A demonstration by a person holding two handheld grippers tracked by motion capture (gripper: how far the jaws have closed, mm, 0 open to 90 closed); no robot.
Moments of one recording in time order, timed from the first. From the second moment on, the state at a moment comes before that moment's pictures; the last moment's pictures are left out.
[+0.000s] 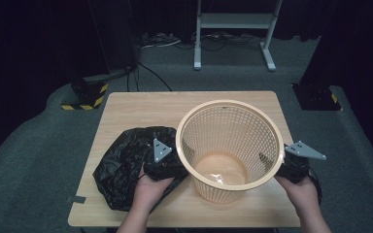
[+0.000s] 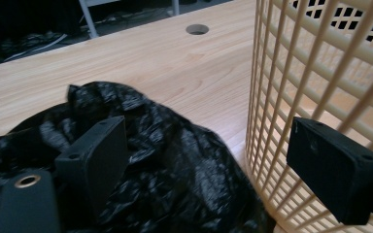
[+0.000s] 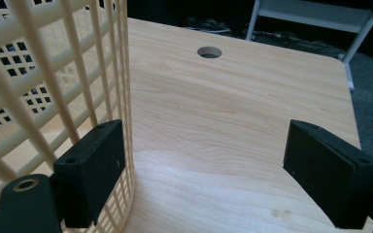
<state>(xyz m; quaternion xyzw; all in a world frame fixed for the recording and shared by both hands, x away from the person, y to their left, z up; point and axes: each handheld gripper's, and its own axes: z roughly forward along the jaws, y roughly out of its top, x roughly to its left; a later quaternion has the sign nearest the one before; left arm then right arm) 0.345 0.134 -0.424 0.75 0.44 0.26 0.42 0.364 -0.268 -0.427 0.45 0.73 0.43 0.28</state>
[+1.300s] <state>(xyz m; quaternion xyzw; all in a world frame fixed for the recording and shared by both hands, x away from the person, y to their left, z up) 0.320 0.201 -0.440 0.74 0.47 0.26 0.41 0.345 -0.283 -0.516 0.52 0.77 0.32 0.20</state>
